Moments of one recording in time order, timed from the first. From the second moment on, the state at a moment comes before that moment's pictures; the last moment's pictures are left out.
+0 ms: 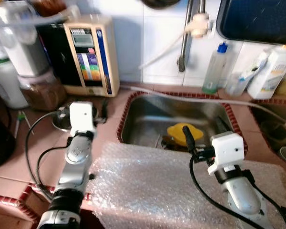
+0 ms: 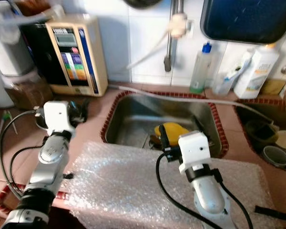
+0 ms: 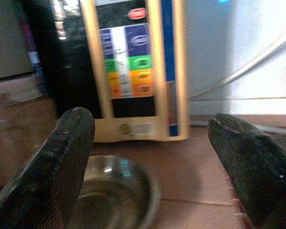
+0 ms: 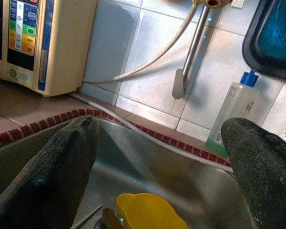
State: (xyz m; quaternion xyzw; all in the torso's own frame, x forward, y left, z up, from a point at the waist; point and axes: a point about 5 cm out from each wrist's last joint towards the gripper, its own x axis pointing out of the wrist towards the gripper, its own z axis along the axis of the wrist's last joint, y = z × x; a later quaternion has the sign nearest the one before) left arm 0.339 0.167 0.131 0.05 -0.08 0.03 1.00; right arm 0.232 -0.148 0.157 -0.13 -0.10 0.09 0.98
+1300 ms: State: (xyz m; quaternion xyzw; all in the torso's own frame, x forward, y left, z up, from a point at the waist) left arm 0.360 0.244 0.111 0.02 0.07 0.29 0.96; right arm 0.200 -0.130 0.157 -0.10 -0.07 0.17 0.98
